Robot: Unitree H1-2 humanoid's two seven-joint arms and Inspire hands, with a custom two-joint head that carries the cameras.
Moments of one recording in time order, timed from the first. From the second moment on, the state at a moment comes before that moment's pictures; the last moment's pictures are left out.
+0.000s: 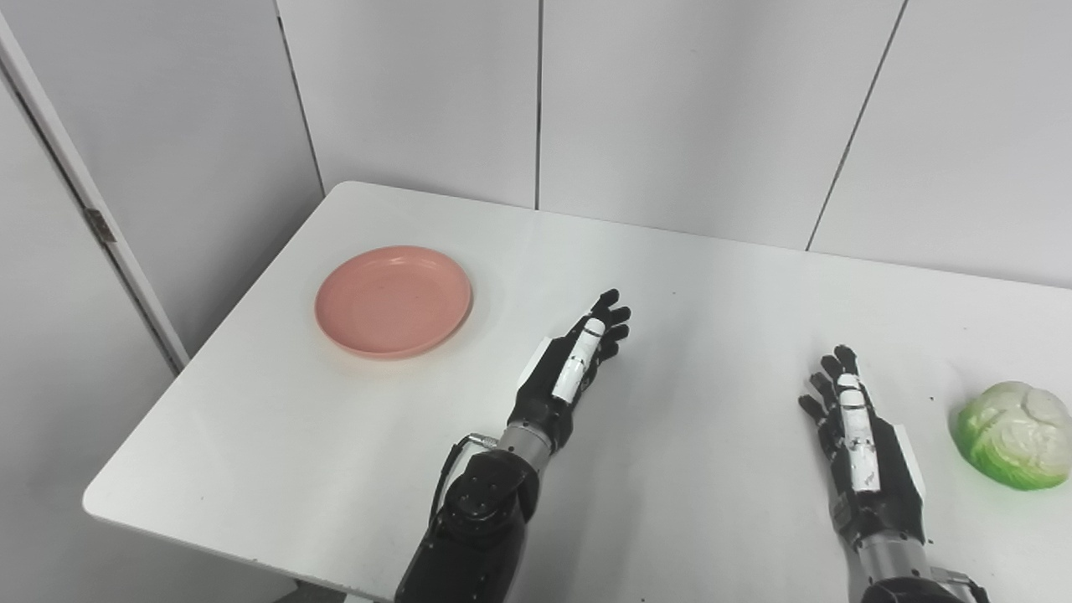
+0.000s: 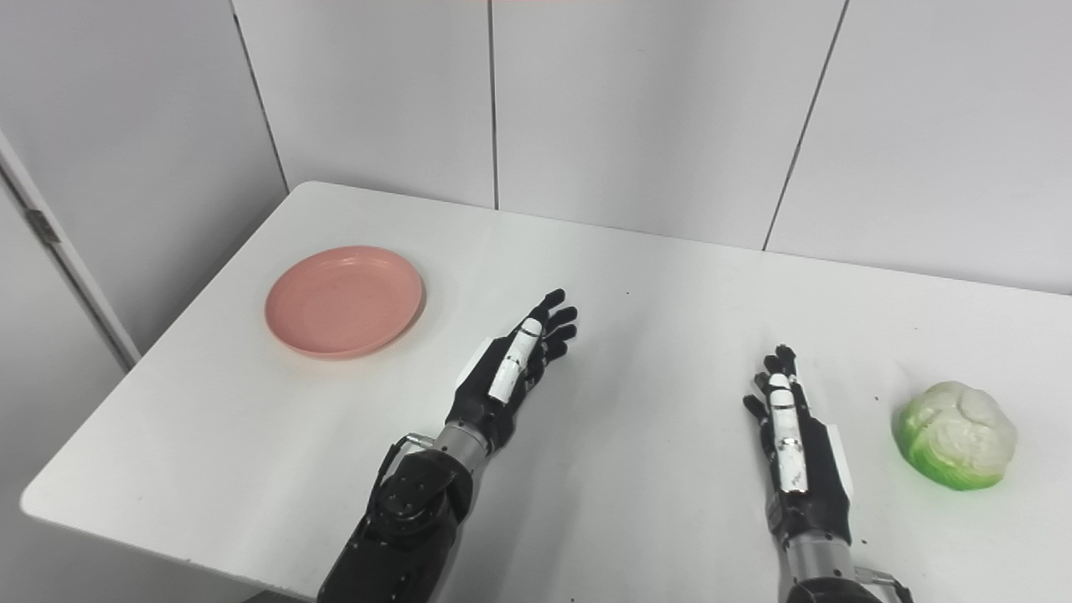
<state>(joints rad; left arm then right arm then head) -0.27 -0.09 -0.04 0.18 -0.10 0.04 -0.07 -0.21 -0.03 -0.01 0.09 0.10 0.06 0.08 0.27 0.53</state>
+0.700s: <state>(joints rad) -0.34 0.00 0.10 -0.10 -0.24 0.18 -0.07 -0.22 -0.03 0.00 0.10 0.11 0.04 0.08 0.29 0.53</state>
